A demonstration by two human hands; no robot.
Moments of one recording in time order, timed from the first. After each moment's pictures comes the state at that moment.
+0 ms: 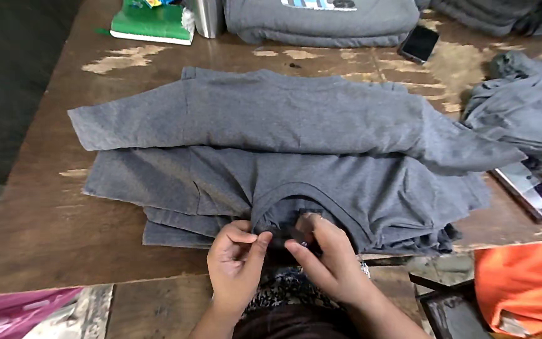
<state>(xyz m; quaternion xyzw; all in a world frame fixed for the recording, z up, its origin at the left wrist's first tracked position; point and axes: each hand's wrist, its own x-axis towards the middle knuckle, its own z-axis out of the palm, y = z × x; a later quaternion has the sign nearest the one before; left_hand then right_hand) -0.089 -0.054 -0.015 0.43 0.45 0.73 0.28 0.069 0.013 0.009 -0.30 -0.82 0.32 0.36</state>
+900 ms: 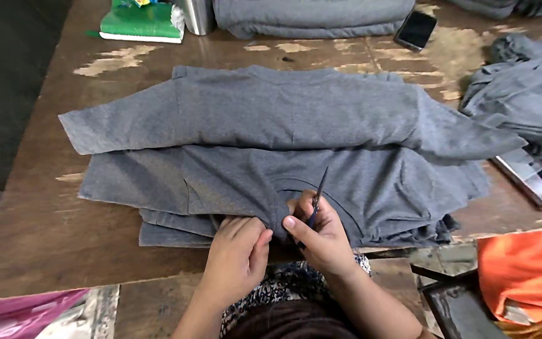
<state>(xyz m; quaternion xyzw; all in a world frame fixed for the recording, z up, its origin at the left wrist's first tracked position) -0.117 -0.044 0.000 0.71 0.54 0.44 0.10 0.049 0.023 -0.008 -0.20 -0.52 0.67 0.49</state>
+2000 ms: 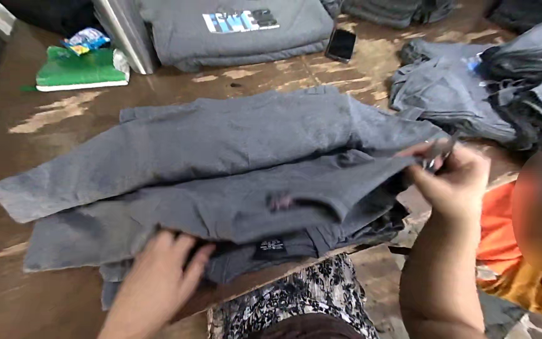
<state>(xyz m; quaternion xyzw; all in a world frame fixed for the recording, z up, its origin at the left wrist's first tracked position) -0.163 -0.022 0.047 0.73 0.65 0.18 0.10 0.279 0.116 0.030 -0.46 -0.75 0.10 0.46</state>
